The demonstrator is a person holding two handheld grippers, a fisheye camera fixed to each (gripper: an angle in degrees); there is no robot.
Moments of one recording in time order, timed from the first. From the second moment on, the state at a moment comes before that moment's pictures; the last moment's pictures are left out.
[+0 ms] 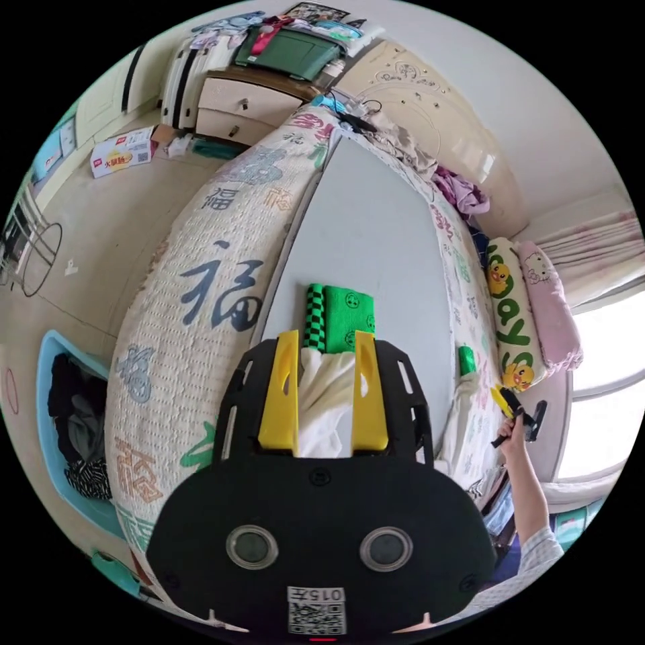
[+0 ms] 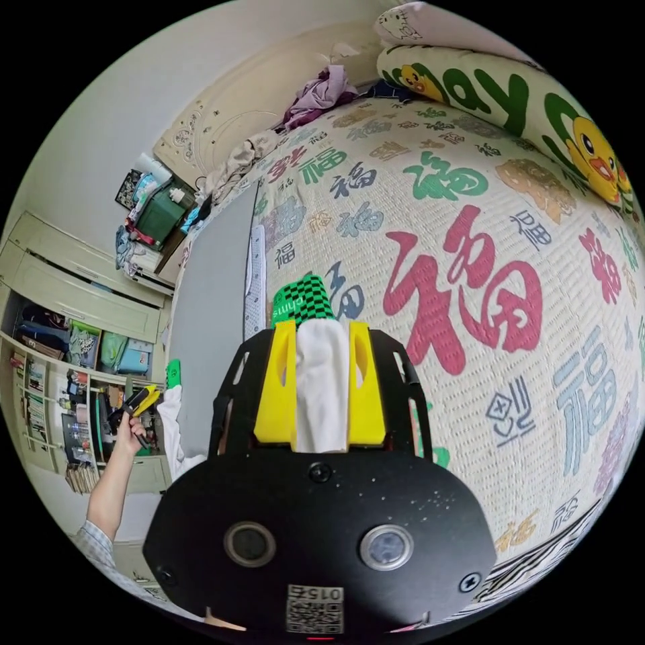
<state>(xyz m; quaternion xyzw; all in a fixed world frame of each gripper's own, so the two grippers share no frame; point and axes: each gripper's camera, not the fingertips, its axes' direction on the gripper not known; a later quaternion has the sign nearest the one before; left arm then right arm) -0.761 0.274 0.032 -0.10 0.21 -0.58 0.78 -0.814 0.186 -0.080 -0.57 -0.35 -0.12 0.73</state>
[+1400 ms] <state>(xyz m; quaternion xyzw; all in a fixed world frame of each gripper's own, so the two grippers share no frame) -0.670 0.441 -0.127 -0.13 0.22 -0.34 0.91 -0.938 -0.022 -0.119 -0.59 -0.42 -0.43 0.54</state>
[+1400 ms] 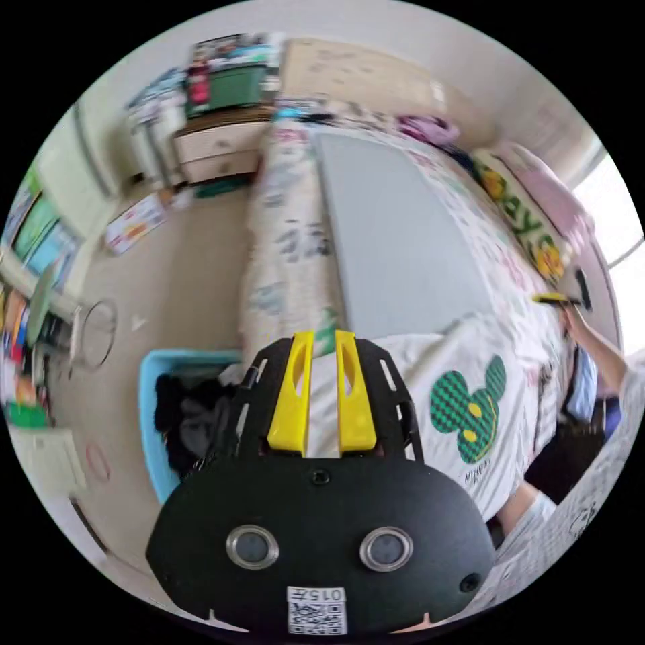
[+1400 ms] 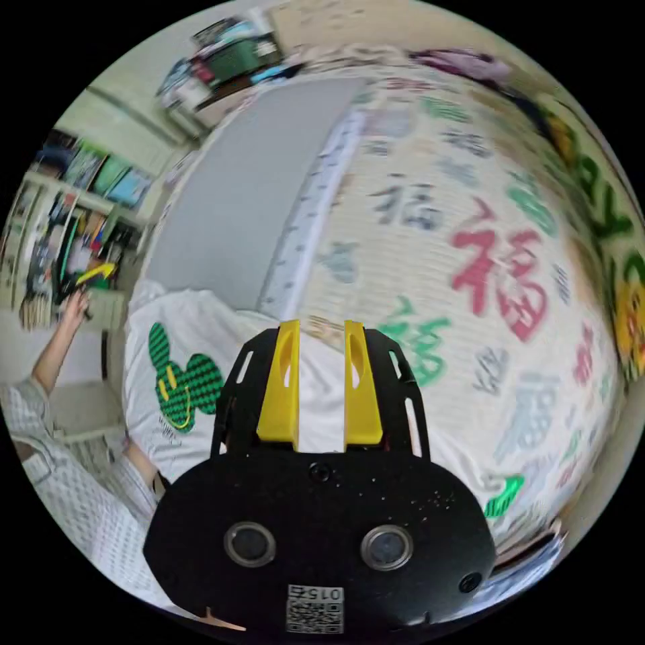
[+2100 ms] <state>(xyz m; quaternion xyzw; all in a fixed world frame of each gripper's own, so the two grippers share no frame) -0.636 0.390 -0.132 -0.10 0.18 -0.33 0.92 -1.013 -0.048 -0.133 -0.52 -0.41 -0.51 0.55</state>
